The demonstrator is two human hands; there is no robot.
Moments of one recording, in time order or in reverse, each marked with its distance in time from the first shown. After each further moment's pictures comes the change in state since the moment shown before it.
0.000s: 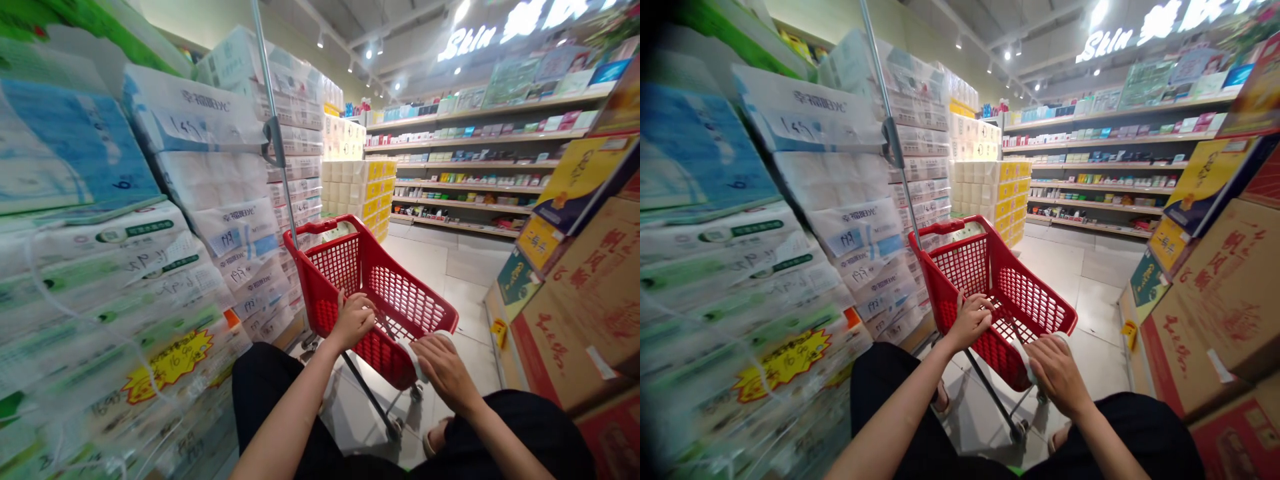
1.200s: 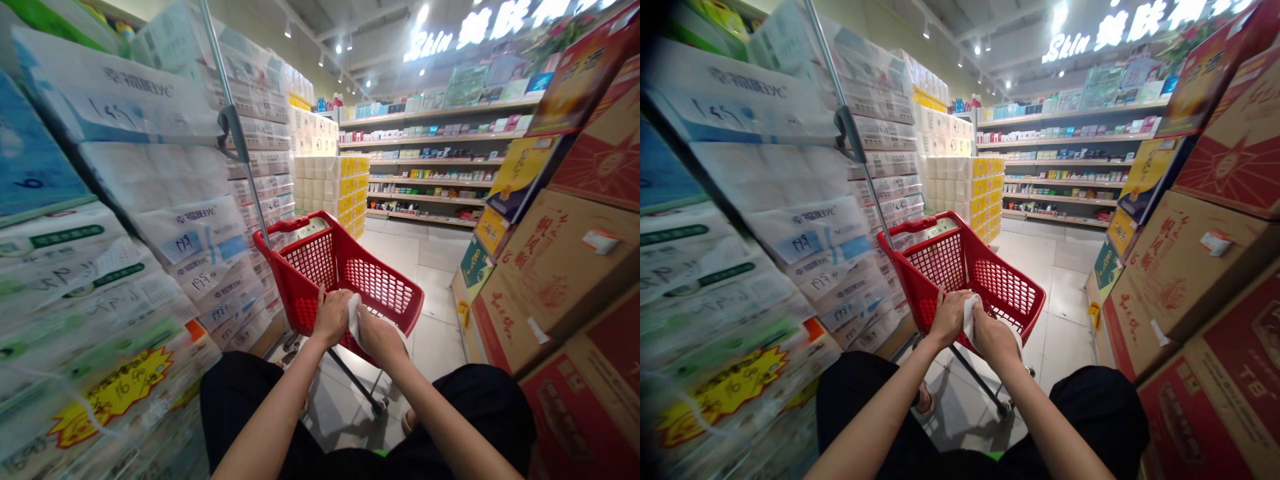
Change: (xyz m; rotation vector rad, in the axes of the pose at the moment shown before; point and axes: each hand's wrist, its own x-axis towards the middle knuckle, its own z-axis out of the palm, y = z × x) left_hand 0.013 0.014 0.011 0.130 0.015 -0.018; right_hand 0.083 -0.053 0.016 -0.198 -0.262 0.417
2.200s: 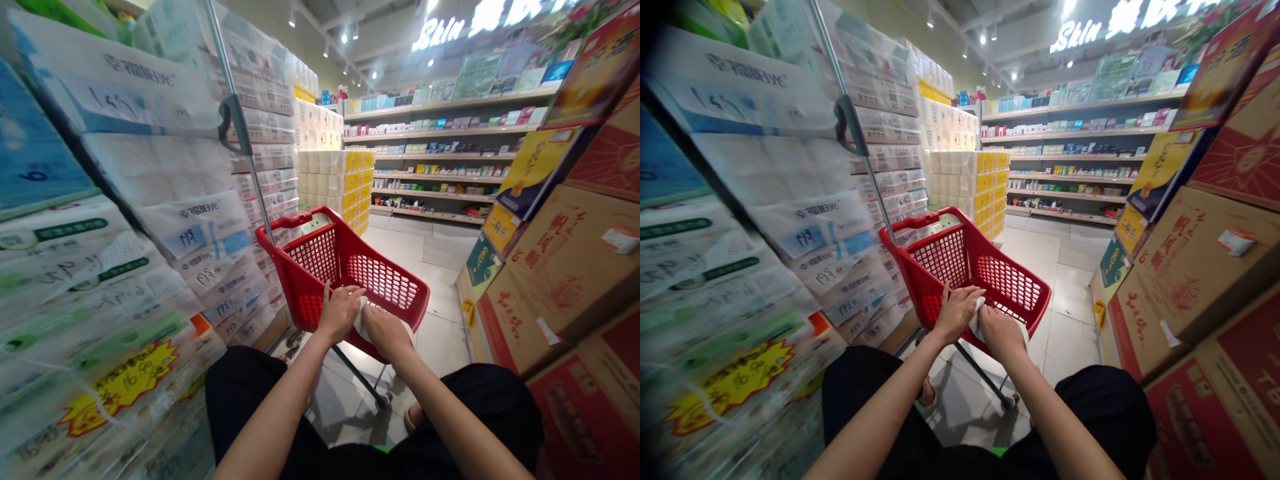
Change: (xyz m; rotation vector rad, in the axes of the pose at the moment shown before) left_hand 0.003 0.004 -0.004 -0.032 -0.036 -0.004; right_hand 0.011 0.008 0.003 -0.106 0.044 -0.137
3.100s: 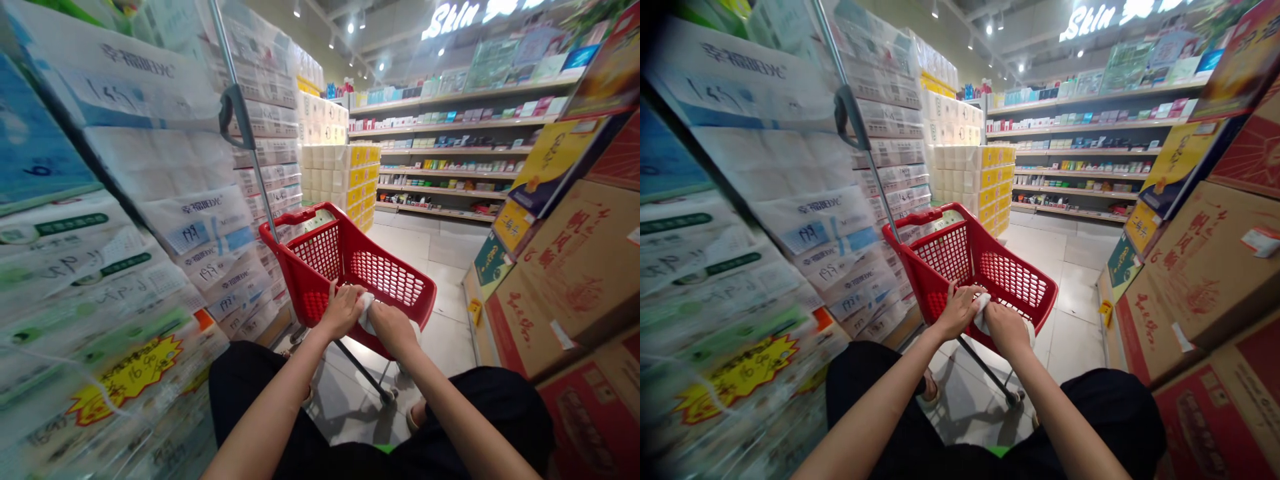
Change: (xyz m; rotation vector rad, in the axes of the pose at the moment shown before) left_hand 0.005 -0.006 0.004 -0.068 -0.061 0.005; right_hand 0.004 0.012 0.002 0.018 0.022 -0.011
